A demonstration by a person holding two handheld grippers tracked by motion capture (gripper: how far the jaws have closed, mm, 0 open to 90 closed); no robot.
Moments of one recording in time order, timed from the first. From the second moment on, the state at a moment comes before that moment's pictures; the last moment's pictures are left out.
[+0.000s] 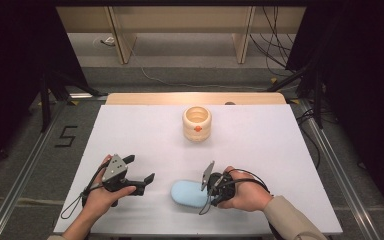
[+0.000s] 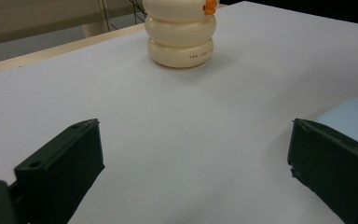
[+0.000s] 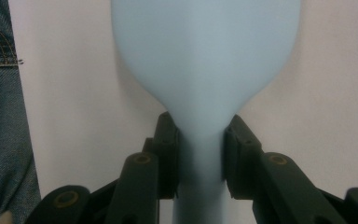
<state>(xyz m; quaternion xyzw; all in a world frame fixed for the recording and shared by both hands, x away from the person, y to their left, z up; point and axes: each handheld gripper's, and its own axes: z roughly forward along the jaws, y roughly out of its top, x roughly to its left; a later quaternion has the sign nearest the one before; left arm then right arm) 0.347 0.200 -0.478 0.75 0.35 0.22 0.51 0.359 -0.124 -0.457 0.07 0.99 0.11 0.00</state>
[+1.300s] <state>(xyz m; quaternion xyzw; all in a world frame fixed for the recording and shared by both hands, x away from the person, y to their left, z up) 0.348 0.201 -0.478 0.74 0.36 0.22 0.52 0.371 -0.140 -0.447 0.14 0.97 0.21 0.00</state>
